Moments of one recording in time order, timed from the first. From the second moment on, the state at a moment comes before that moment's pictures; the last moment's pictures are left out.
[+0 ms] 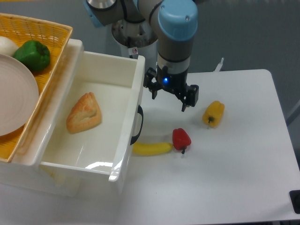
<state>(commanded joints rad) 2.52 -1.75 -1.53 -1.38 1.51 0.93</state>
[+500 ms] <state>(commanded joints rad) 2.51 -1.82 -1.53 -1.33 1.53 0.92</state>
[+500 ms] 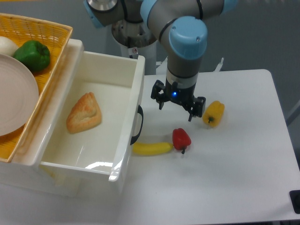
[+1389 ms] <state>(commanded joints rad) 2.52 -1.87 -1.62 -1.26 1.55 0.90</state>
